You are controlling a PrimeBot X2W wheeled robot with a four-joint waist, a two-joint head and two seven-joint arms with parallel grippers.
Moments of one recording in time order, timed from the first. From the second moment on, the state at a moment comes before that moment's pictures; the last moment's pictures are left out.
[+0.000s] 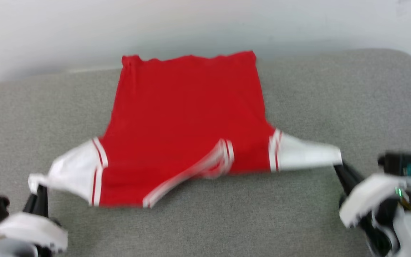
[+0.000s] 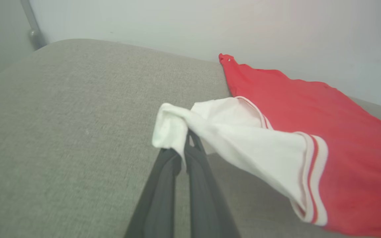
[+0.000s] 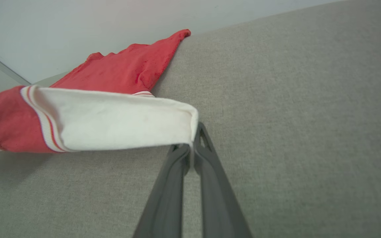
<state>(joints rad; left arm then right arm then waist) -0.11 0.56 -0.25 0.31 -0.89 0.13 -0.26 -0.30 -0.27 0.18 0.43 0.58 0.13 0.07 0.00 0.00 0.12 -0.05</state>
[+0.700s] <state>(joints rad) 0.27 0.59 -0.28 -0.17 -0.88 0.36 -0.15 0.17 -0.10 -0.10 0.01 0.42 0.13 0.32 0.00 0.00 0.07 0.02</state>
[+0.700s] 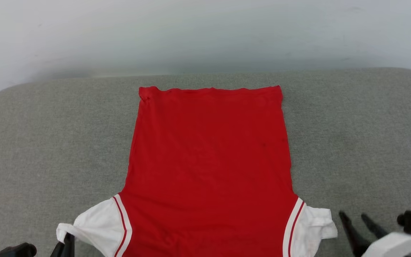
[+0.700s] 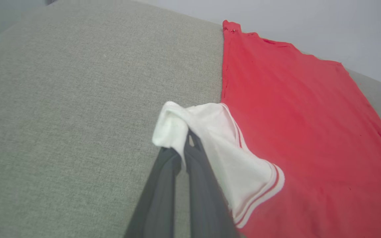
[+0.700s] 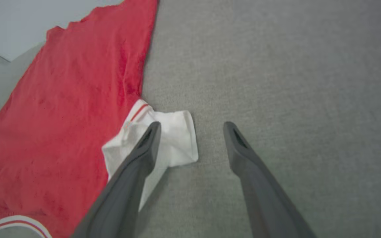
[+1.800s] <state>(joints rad) -0.19 0.39 -0.41 -0.11 -0.76 0.15 -0.25 -1.02 -0.32 -0.21 0.69 0.21 0.13 0.85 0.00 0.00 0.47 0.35</state>
